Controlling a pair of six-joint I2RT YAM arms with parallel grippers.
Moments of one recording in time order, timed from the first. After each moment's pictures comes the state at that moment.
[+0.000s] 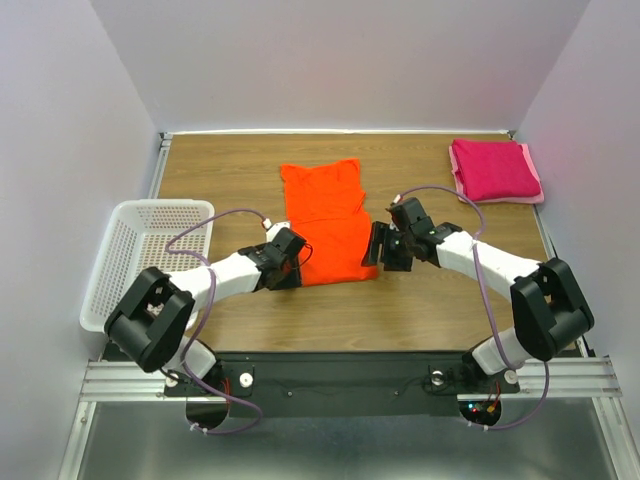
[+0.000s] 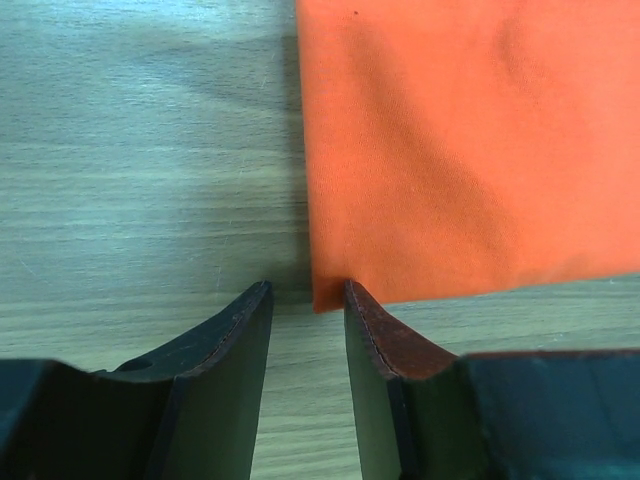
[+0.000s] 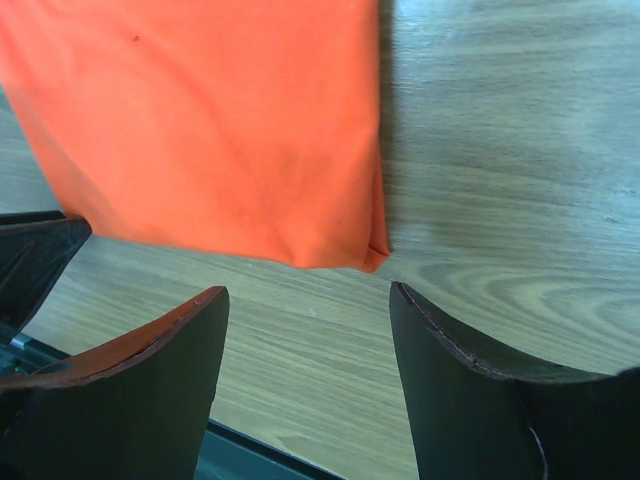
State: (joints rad) left arm -0.70 1.45 0.72 -0.35 -0.21 -0.74; right arm 0.53 1.48 0.90 -0.39 -0.16 0.67
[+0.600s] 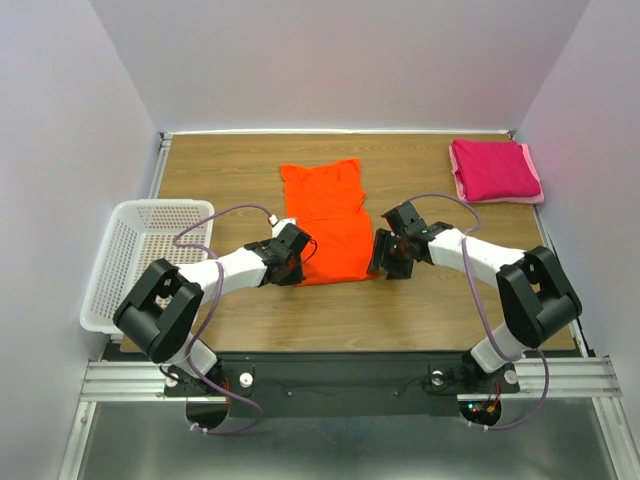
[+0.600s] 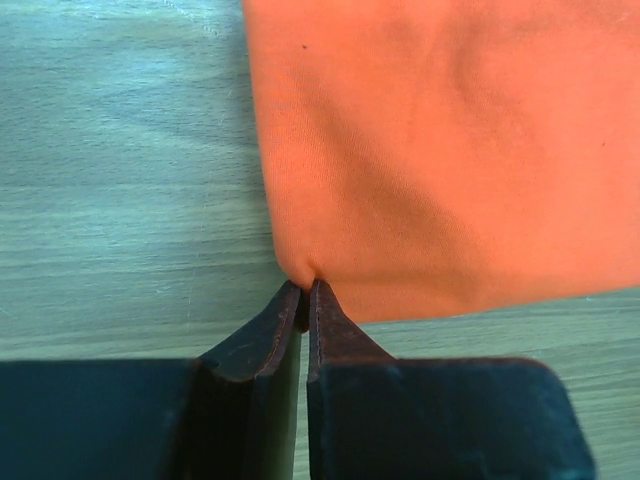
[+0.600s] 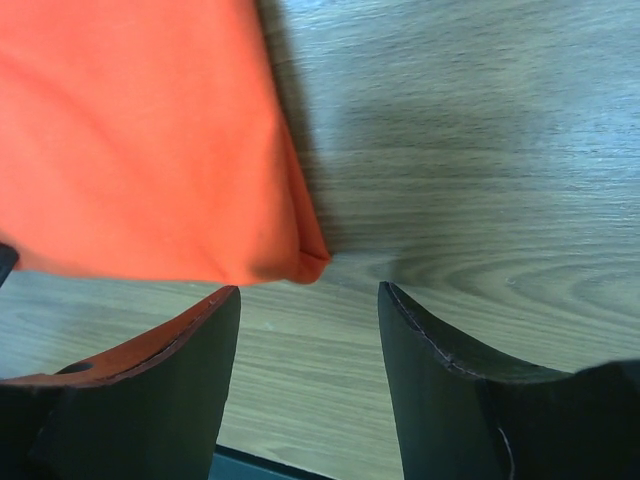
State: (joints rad) left arm -0.70 1.51 0.77 -0.33 -0.20 -0.72; right arm 0.53 1.57 0.91 -0.45 -0.06 0.75
